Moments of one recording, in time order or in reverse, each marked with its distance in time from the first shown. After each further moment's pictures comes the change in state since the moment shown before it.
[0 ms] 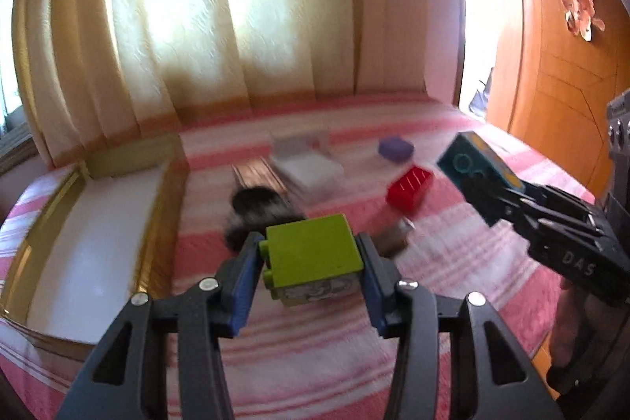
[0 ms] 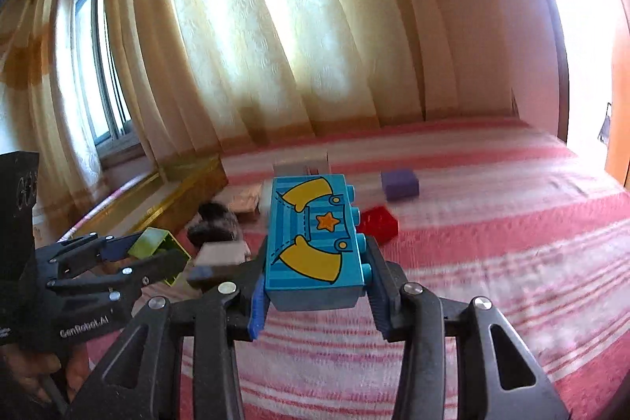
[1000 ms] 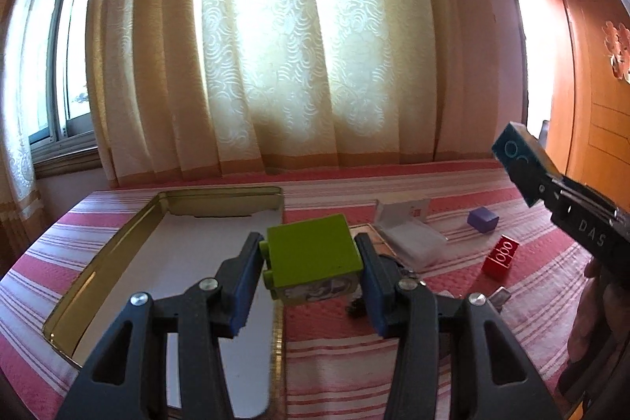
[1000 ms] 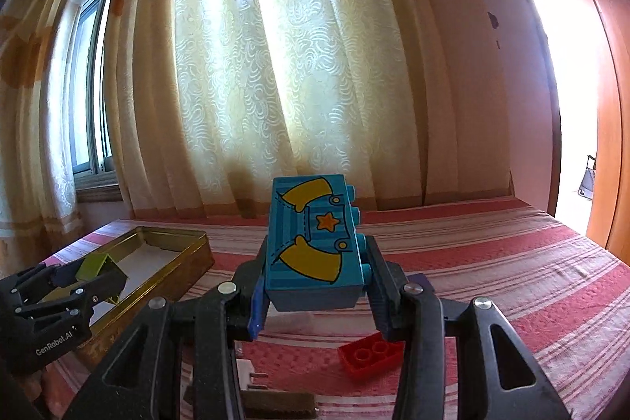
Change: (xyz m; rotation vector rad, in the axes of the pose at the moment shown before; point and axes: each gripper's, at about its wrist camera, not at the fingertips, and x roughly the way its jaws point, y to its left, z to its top) left arm -0.009 0.072 0.008 -0.104 -0.199 0.199; right arm 0.034 0.043 0.046 -0.076 -0.237 -0.102
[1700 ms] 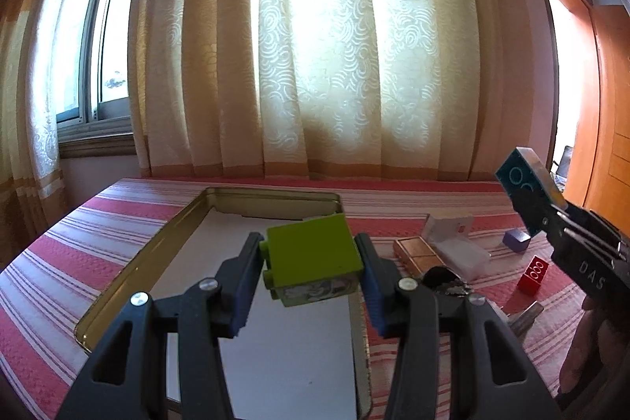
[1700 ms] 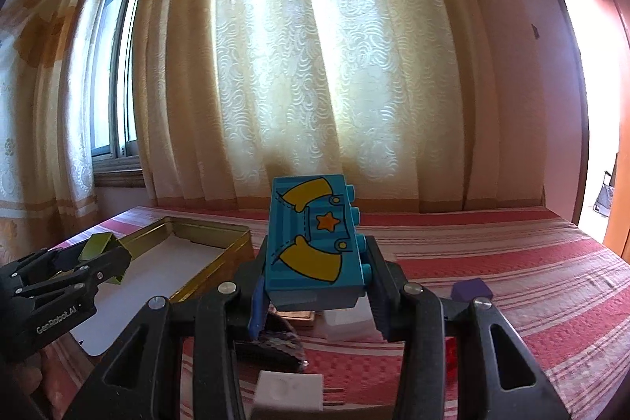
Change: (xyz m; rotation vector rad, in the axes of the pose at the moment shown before) left arm -0.002 0.051 -0.001 -0.091 -0.024 0.077; right arm 0.017 0.058 -0.002 -0.063 0.011 0.065
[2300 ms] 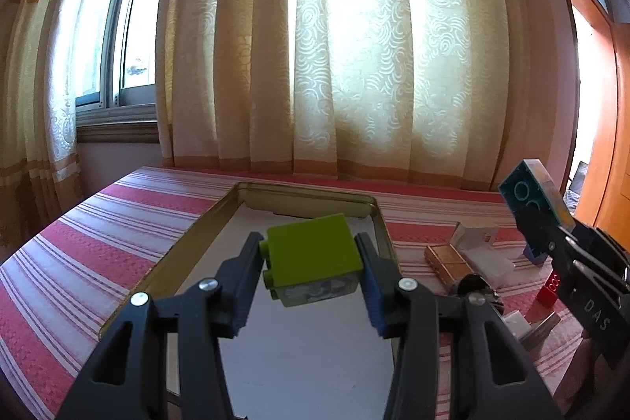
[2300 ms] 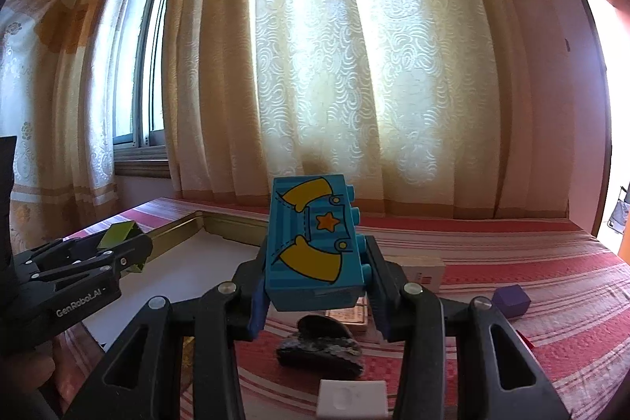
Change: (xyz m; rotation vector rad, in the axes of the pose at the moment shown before) left arm 0.004 0.031 0.000 -0.059 0.005 0.056; right arm 0.008 0.042 -0.001 -0.051 0.002 0.070
